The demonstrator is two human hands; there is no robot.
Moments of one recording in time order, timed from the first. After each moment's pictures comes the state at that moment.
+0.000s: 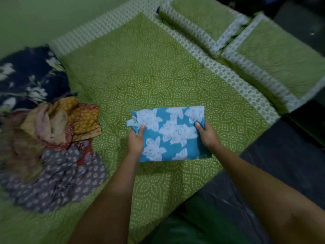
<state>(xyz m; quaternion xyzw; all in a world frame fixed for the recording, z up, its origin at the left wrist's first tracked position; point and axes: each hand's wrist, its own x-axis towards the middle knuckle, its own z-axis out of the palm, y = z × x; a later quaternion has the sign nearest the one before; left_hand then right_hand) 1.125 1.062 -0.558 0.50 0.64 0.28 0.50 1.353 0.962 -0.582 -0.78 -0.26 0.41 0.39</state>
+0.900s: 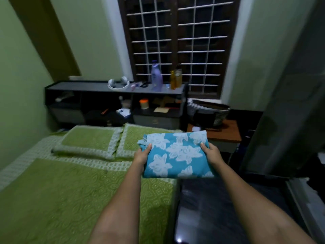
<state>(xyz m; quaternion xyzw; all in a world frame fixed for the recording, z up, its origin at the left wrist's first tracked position) 1.572 0.936 -0.358 0.58 0.34 0.08 0.73 1.679 0.677 -0.370 -0.74 -0.05 0.14 0.66</state>
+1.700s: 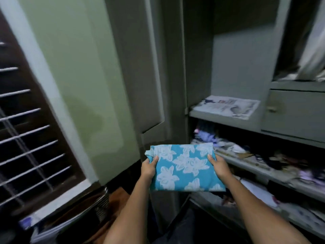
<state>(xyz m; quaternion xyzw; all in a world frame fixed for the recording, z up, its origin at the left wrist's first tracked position) 2.107 0.507 -0.296 0.71 -0.09 -0.24 0.66 1.934 0.295 -0.322 -0.64 0.31 -0.28 0.64</state>
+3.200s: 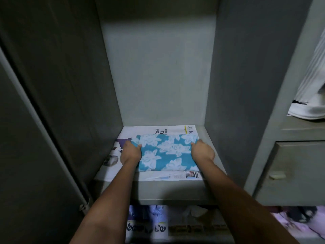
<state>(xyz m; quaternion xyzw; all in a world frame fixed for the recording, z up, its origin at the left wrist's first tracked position) 2.352 -0.153 -0.274 0.86 -0.41 -0.12 0.29 2.104 -0.194 -0.271 -0.64 0.74 -0.17 0.07</state>
